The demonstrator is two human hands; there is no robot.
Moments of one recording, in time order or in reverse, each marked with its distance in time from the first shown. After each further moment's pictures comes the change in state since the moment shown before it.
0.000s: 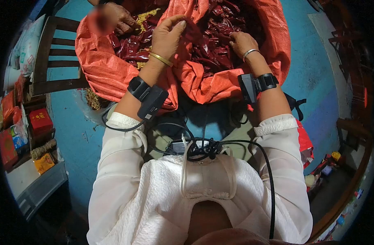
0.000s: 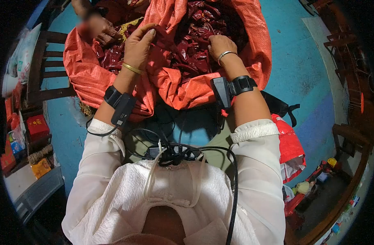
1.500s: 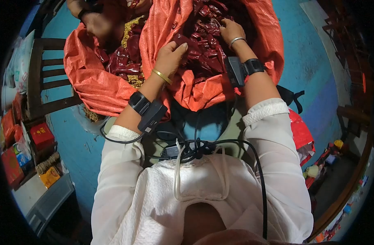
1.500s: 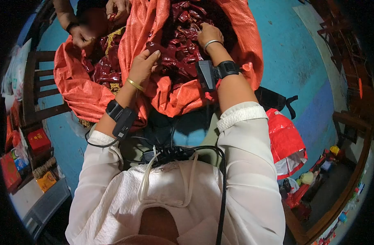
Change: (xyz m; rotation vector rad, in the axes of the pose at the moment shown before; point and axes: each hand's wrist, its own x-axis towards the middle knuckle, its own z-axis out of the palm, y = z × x) left_hand -0.018 -0.032 0.019 -0.175 -0.217 -0.484; right_hand 0.051 0.017 0.023 0.311 0.261 0.201
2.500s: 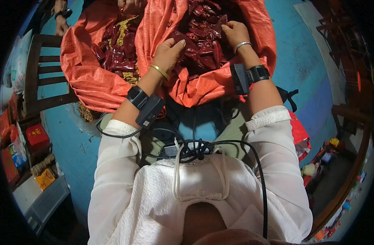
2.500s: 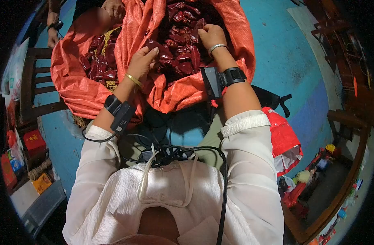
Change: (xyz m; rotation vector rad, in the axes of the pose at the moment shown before) left_hand 0.003 -0.004 0.008 0.003 0.042 0.017; right_hand -0.018 0.017 -0.026 0.298 0.088 -0.038
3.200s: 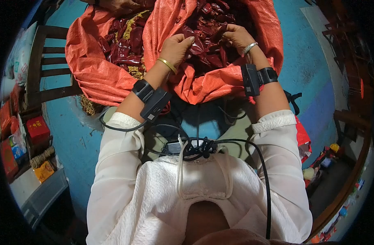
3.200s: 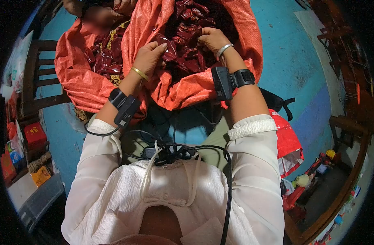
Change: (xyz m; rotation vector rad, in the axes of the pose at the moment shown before) left_hand -0.002 0.007 0.002 0.121 0.039 -0.034; right_hand -0.013 -0.011 0.001 0.699 -0.549 0.275
